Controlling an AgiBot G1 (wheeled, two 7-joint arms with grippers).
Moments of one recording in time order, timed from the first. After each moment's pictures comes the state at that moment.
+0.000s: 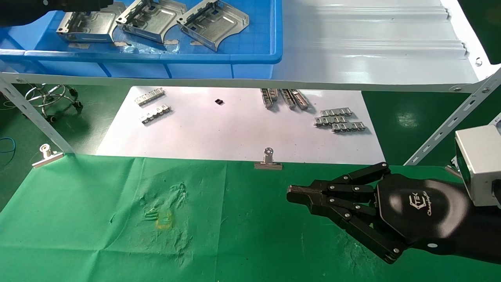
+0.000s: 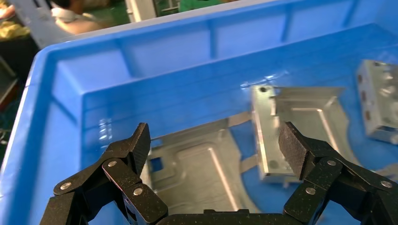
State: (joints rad) left arm -1.99 0.99 0.56 -0.29 1.42 0.84 -0.34; right arm 1.09 -0.55 -0.42 1.23 -0.61 -1.42 0.10
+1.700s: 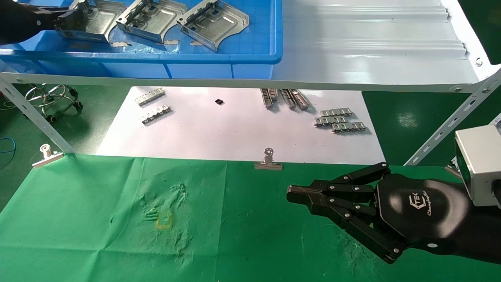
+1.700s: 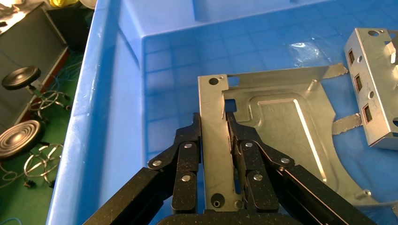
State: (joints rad) left arm -2.04 1.04 0.61 -0.11 1.50 0.68 -0.32; right arm 1.09 -0.55 -0.42 1.23 -0.61 -1.42 0.10
